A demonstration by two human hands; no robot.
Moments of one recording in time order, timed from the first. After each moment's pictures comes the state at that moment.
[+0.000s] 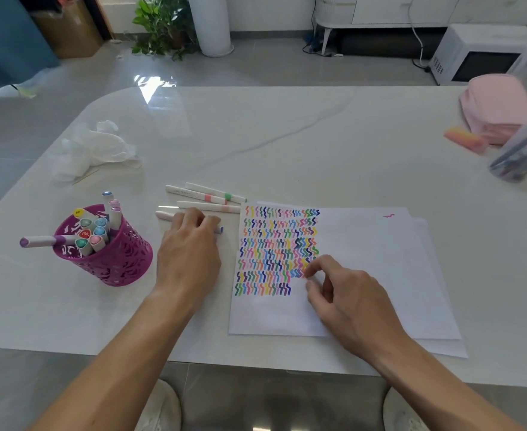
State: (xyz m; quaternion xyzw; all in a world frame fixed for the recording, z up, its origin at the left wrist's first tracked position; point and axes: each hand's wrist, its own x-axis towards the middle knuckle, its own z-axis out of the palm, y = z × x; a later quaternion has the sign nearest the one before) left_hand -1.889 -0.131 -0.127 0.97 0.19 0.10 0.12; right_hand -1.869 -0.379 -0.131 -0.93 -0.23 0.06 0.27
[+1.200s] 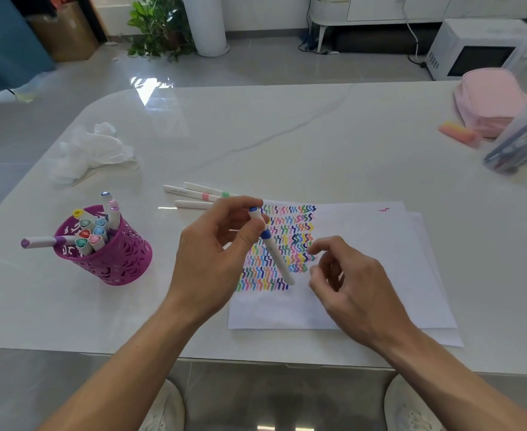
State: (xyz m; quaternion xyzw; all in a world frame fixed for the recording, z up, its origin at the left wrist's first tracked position) left_hand -1.912 -0.181 -0.077 0.79 0.07 0.18 0.59; right_hand -1.867 -0.388 -0.126 -0.88 -0.25 -0.01 0.40
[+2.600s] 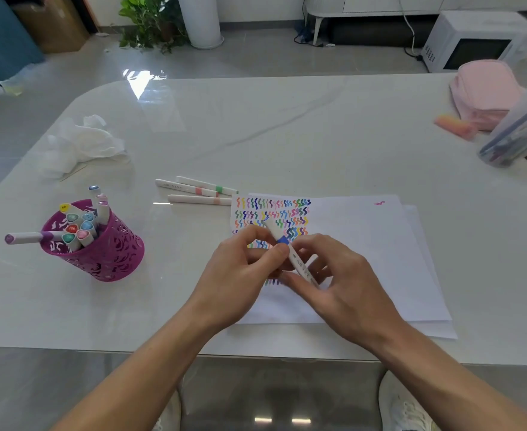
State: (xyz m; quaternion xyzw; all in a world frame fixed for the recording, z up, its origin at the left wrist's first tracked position) left_hand -1.916 -0.207 -0.090 0.73 0.11 -0.03 0.67; right_hand -1.872 -0.382 -0.119 -0.84 -0.27 0.05 0.47
